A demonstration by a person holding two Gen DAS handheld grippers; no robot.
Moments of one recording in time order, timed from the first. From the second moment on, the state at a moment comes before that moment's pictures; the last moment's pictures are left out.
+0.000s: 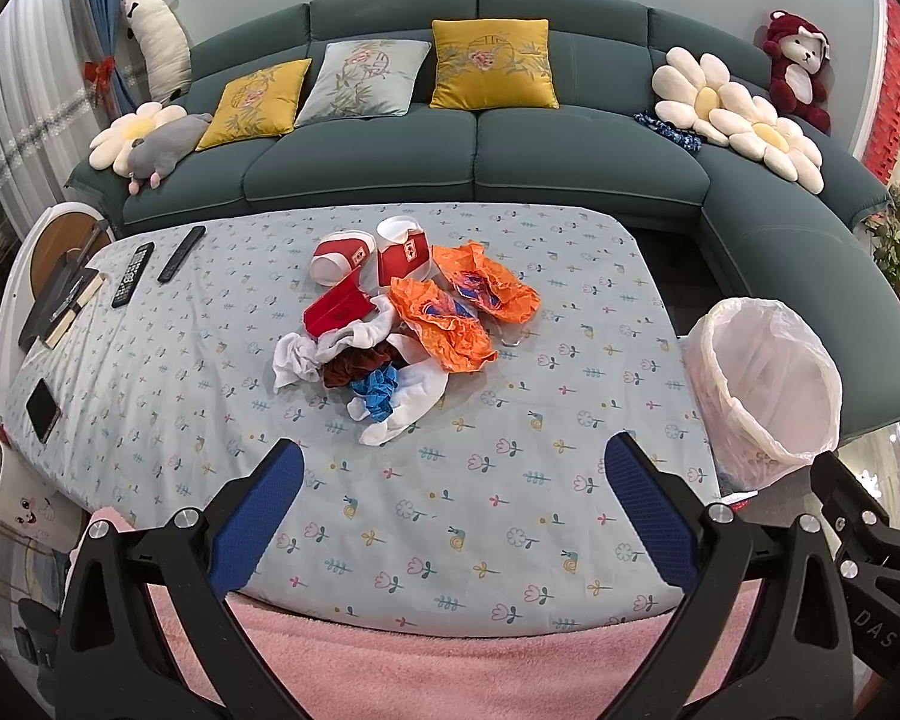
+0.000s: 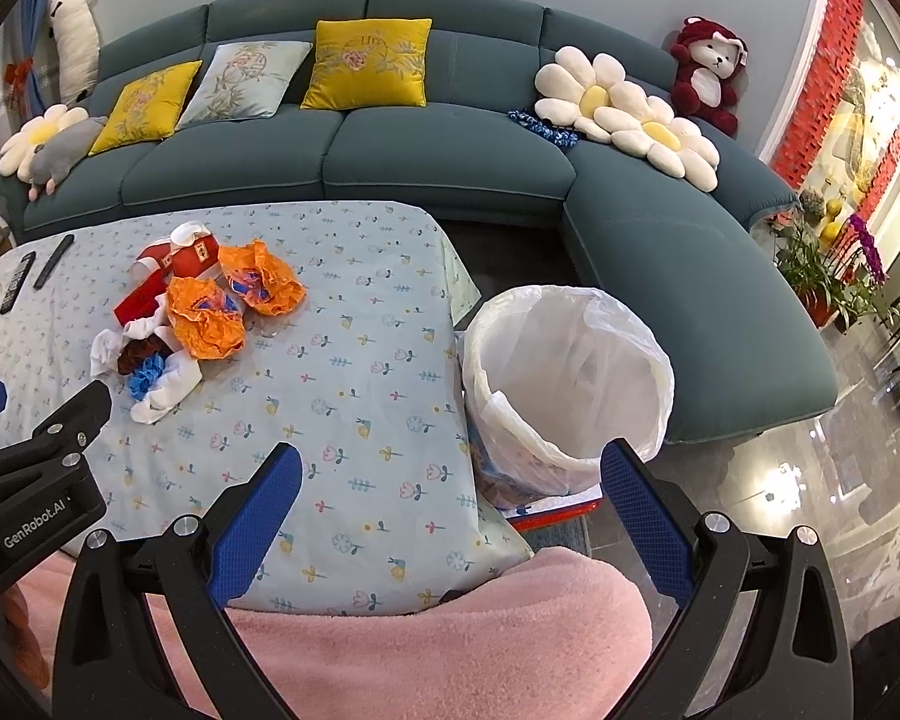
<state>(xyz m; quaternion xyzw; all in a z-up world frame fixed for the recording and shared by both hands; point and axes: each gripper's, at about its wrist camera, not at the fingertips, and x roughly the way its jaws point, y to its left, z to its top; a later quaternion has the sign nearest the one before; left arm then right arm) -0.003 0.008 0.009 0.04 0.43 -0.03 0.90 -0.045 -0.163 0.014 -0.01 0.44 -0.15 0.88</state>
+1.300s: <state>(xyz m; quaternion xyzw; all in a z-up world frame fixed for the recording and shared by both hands) 0.035 0.042 -0.017 0.02 0.43 -0.05 0.90 0.002 -0.139 0.013 0.00 0.42 -0.15 0.89</state>
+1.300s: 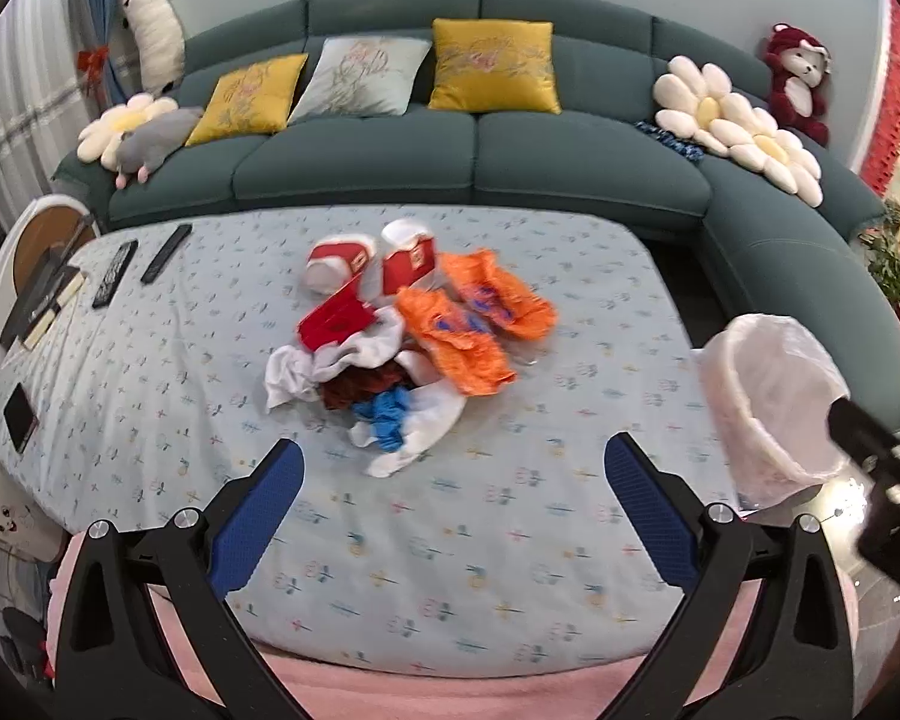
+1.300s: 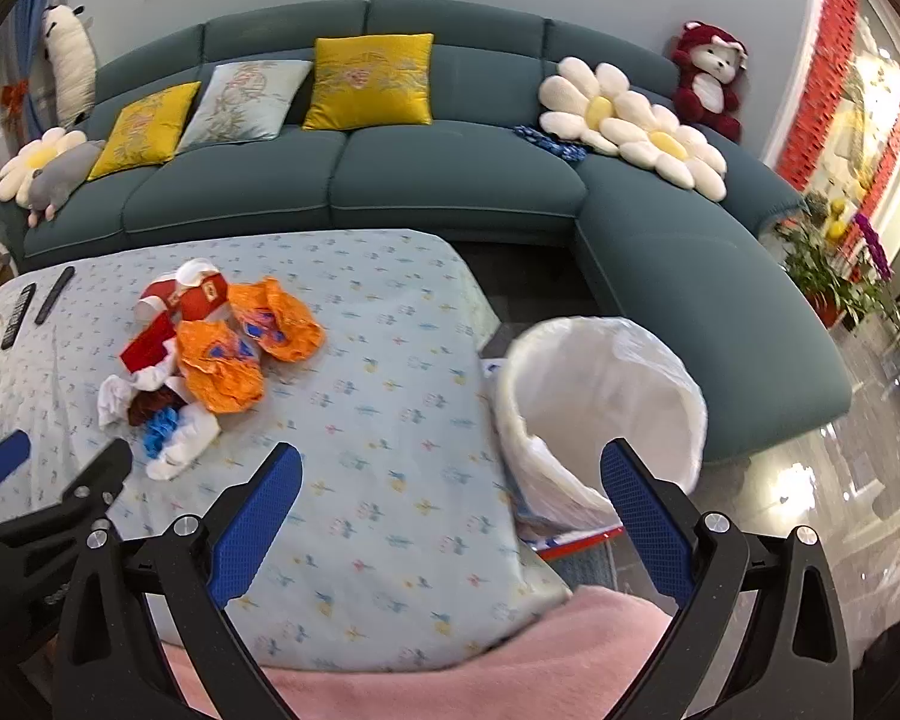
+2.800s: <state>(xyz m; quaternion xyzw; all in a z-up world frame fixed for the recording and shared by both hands) 0.149 0.146 -0.142 -0.15 0.56 -0.11 0.81 0.199 -0.017 -0.141 0.05 0.56 0.01 0.83</state>
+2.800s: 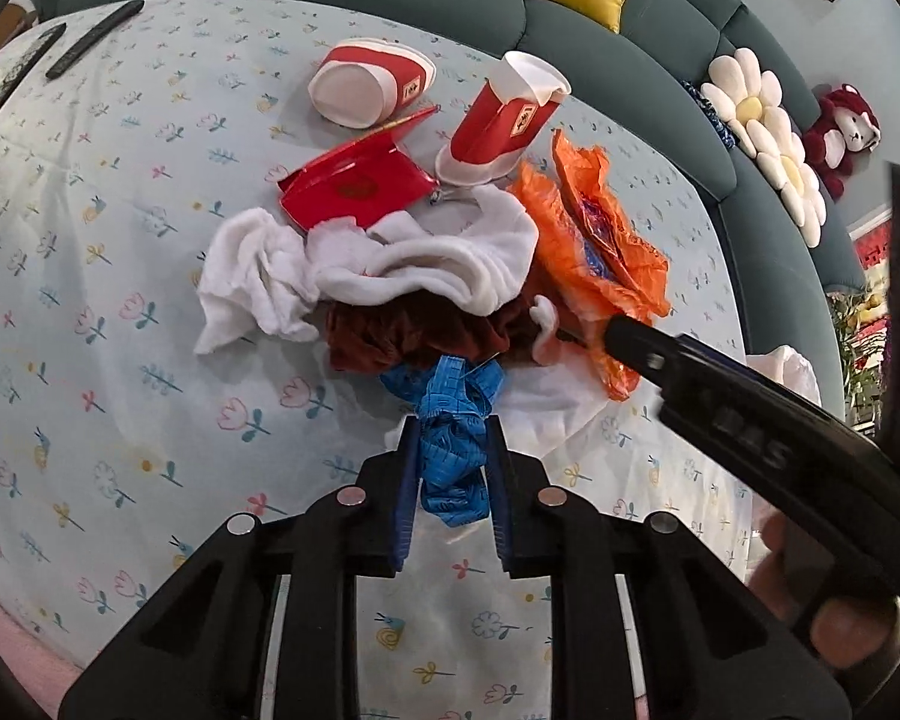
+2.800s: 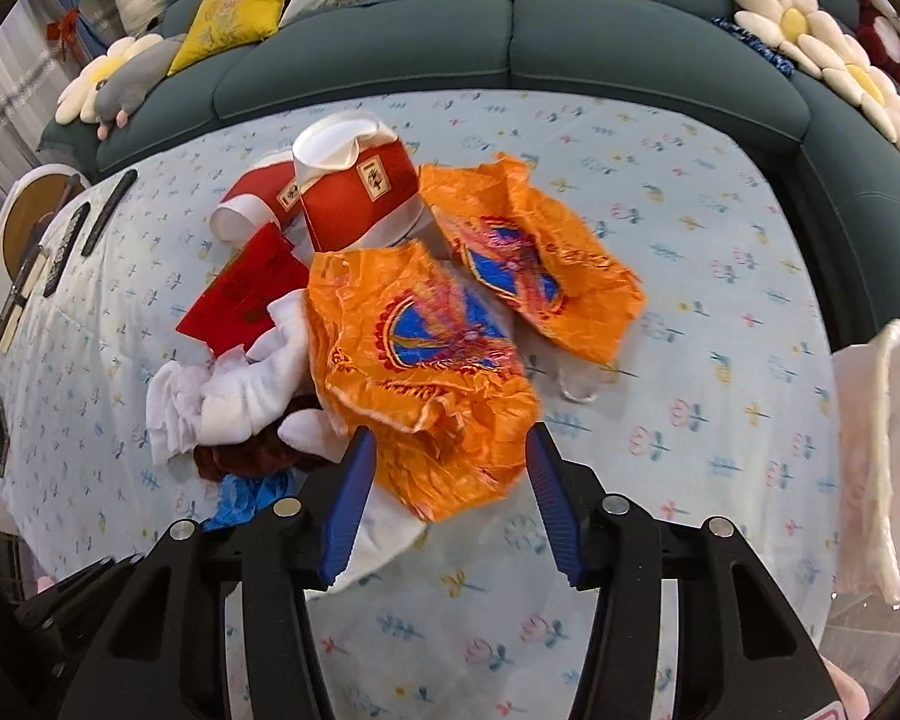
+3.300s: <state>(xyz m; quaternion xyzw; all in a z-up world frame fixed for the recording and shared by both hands) 0.144 0.131 -0.103 -0.12 0.54 -0.11 0.83 0.190 -0.036 -0.117 0.08 0.54 0.03 0.84</state>
